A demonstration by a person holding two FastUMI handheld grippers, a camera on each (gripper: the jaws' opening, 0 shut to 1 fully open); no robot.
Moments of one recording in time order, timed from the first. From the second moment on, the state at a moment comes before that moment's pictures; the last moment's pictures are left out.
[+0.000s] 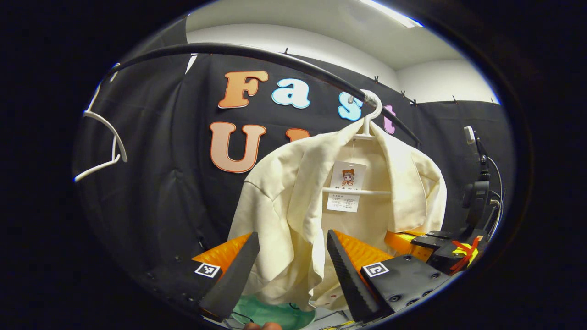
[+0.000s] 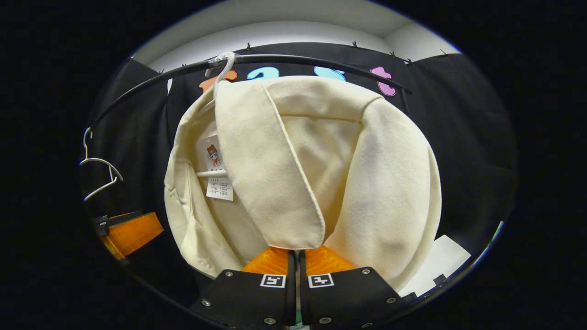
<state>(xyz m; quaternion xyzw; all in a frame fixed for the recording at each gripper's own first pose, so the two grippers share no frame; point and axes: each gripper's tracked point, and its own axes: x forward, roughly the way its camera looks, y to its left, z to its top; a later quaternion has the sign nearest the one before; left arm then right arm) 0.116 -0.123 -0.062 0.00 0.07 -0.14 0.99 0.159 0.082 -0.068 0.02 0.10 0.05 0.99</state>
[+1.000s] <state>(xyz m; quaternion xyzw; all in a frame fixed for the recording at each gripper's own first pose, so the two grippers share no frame) 0.174 -0.159 -0.107 0.04 0.11 -0.16 0.98 0.117 0.060 -0.037 0.02 0.08 0.04 1.00</state>
